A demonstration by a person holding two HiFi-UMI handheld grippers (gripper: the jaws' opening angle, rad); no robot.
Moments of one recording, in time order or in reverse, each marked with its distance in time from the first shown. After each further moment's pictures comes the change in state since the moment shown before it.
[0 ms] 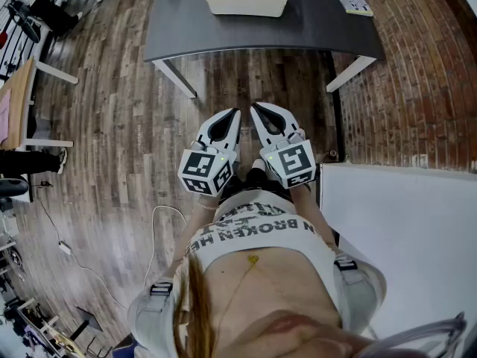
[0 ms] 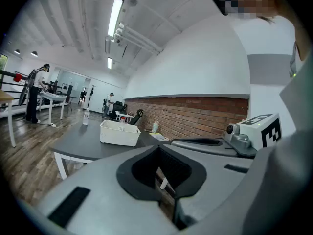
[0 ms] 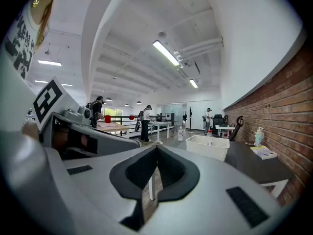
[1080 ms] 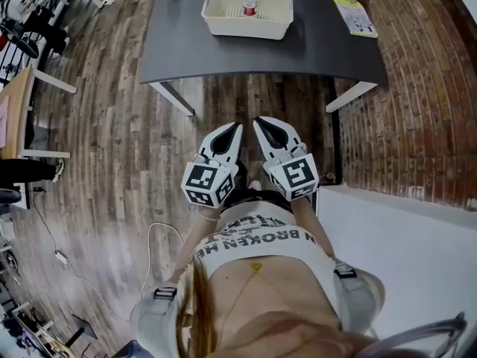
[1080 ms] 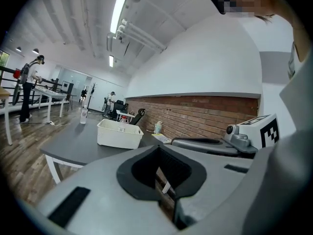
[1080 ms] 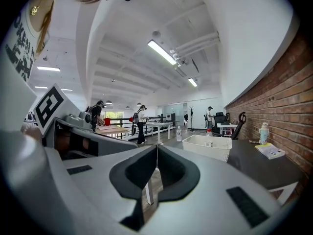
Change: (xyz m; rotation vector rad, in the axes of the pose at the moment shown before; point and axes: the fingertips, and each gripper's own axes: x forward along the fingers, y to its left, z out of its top) left arm 0.080 0.041 0.009 -0.020 0.002 0.009; right arm 0.059 -0.070 -0.007 0.035 -0.020 0.030
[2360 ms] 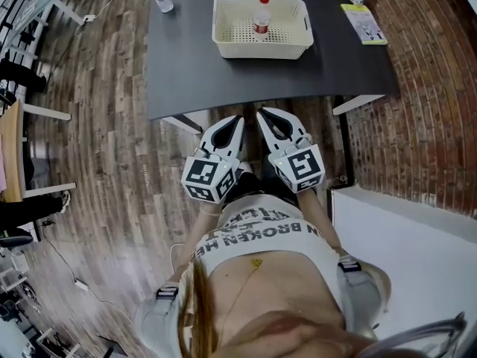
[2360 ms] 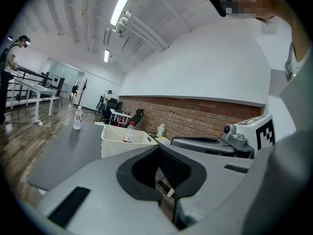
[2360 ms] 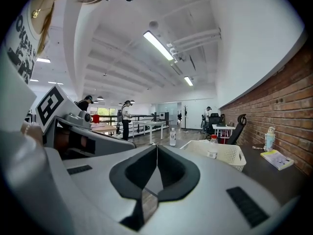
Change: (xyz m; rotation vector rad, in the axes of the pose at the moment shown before) left arm 0.083 0.166 0.069 0.000 0.013 -0.117; right arm 0.186 -0.049 0.034 -0.024 0.018 -0.094
